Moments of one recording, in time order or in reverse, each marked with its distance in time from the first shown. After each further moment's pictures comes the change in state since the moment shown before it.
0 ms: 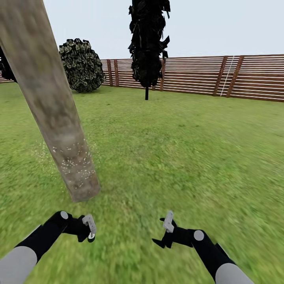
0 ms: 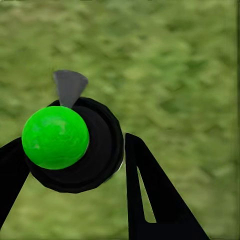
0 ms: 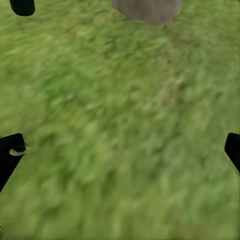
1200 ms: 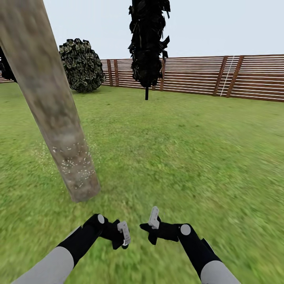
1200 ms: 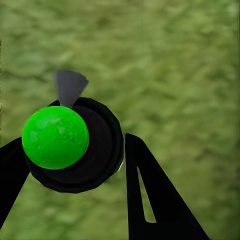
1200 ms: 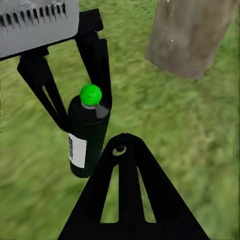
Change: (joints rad) left arm 0.000 -0.255 -0.147 -0.002 -0.051 0.009 0.008; right arm 0.000 0.110 0.010 -0.098 0.001 0.001 0.113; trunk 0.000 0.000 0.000
